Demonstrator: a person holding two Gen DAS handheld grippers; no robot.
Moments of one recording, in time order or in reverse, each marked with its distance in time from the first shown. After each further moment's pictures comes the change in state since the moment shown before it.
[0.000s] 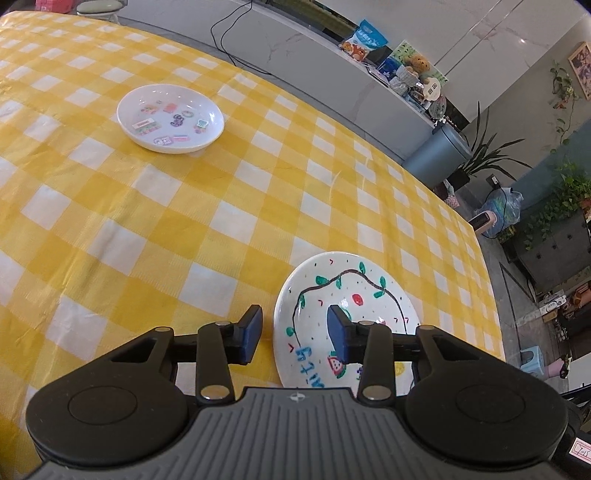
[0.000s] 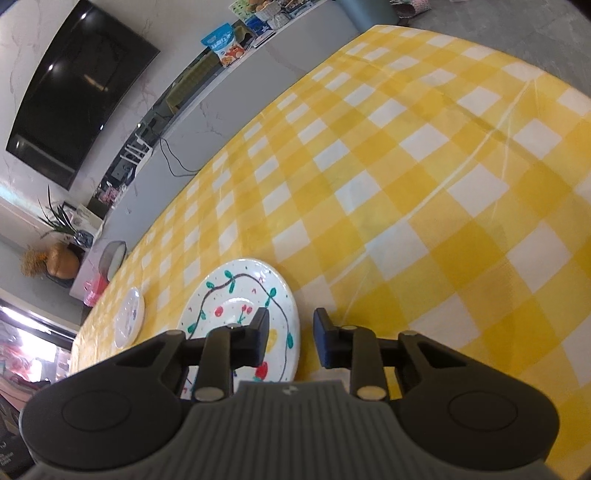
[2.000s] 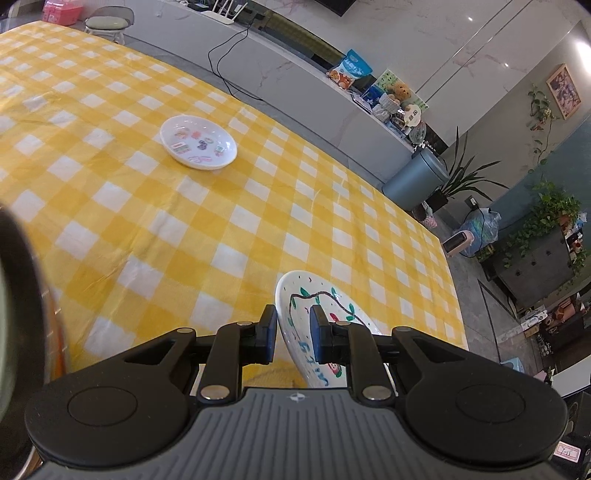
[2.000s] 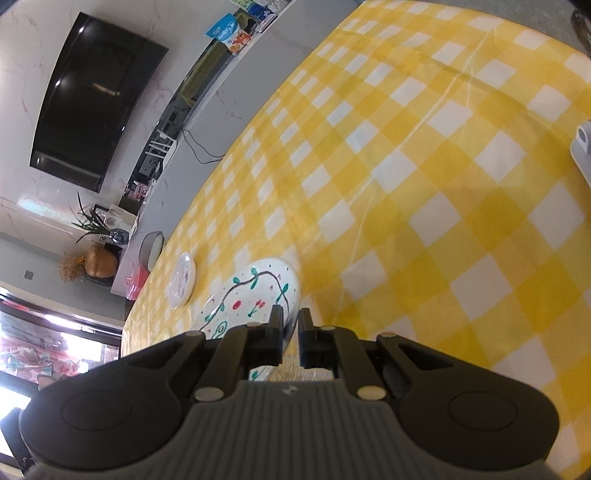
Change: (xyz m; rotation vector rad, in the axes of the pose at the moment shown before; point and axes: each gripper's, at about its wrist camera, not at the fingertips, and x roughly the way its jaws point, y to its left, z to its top) left arm -0.083 0.011 -0.030 -0.024 -0.080 -0.060; right arm -0.062 0.000 -0.042 0.093 0.089 0.123
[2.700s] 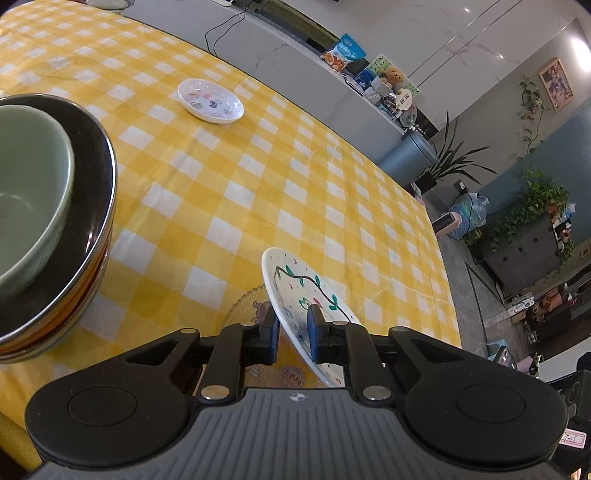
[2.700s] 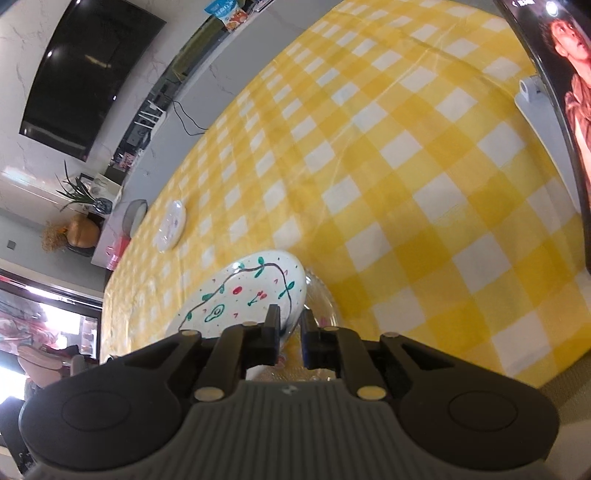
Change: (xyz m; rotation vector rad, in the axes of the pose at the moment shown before) left arm -0.029 0.011 -0.045 -0.005 0.056 -0.042; right arm -0.034 0.004 -0.051 -0.052 0.059 -0.094
